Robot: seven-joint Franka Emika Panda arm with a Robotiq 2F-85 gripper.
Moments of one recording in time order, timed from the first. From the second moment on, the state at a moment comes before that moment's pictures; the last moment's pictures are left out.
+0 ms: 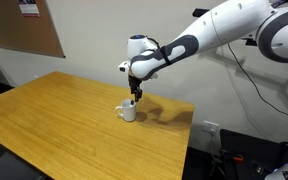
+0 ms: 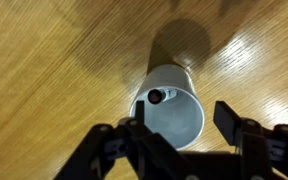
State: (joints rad) arm -0.22 0.57 -0.03 -1.57 -0.06 2.30 -0.99
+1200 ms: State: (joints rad) arm -0.22 0.71 -0.02 -1.38 -0.07 2.21 -1.04
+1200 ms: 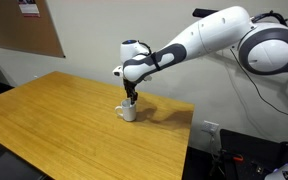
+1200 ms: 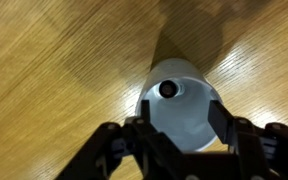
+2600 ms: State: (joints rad) arm -0.22 0.79 -0.02 -1.28 -0.07 2.11 -1.04
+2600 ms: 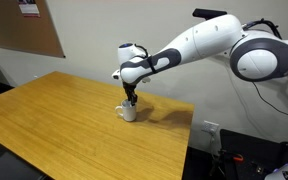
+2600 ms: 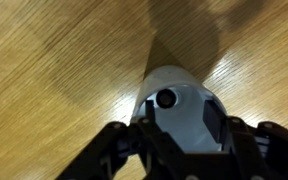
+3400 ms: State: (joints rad) arm -0.22 0.82 -0.02 -1.23 -0.07 2.07 -1.04
